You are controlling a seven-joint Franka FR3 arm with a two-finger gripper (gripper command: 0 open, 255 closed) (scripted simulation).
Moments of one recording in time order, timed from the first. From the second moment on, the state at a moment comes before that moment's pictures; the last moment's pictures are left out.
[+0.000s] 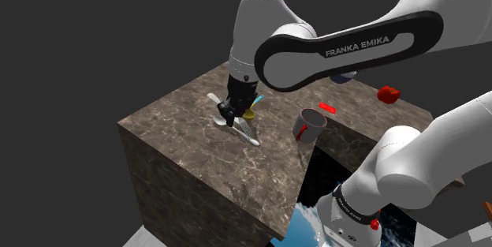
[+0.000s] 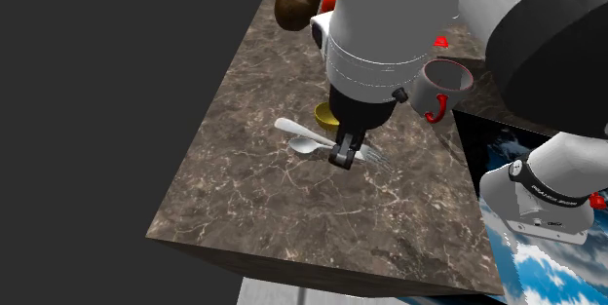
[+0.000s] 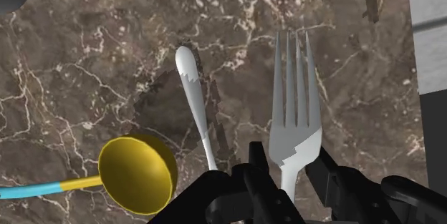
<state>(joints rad) 0.13 -0.27 0.32 -2.40 0.06 2.13 0.41</state>
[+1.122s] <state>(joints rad) 0.12 -0.49 0.23 -2.46 0.07 1.96 0.29</state>
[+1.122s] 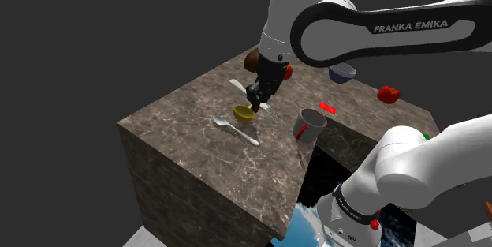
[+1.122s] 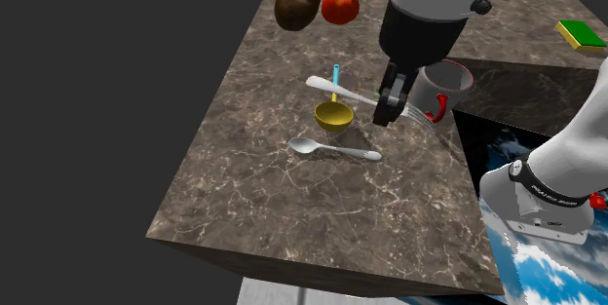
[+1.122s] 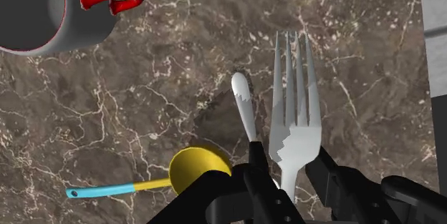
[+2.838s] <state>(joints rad) -0.12 -1.07 -0.18 -2.93 -0.21 1.87 -0.14</state>
